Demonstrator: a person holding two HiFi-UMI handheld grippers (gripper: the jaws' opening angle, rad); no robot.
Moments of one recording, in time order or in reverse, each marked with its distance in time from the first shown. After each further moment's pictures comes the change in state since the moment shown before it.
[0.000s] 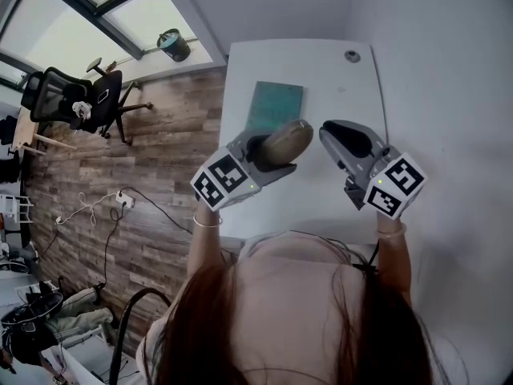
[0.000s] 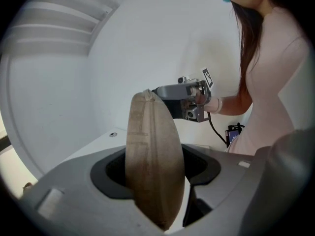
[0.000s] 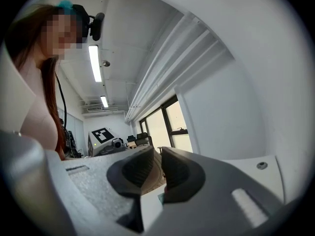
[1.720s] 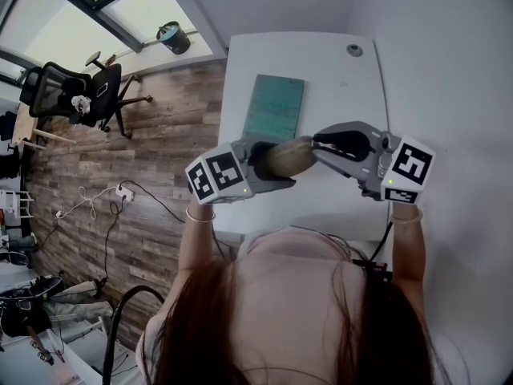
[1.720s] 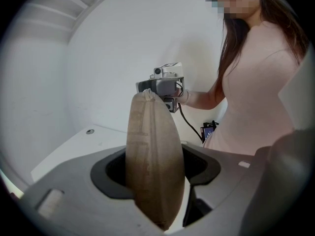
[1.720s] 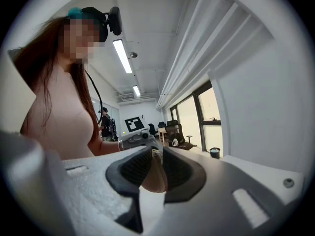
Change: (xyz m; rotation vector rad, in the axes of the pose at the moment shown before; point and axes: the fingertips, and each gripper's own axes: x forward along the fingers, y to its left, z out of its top) left arm -0.004 -0.044 -0.001 0.032 0.039 -0.265; right arm -0.003 0.050 -0.003 -0.126 0.167 0.405
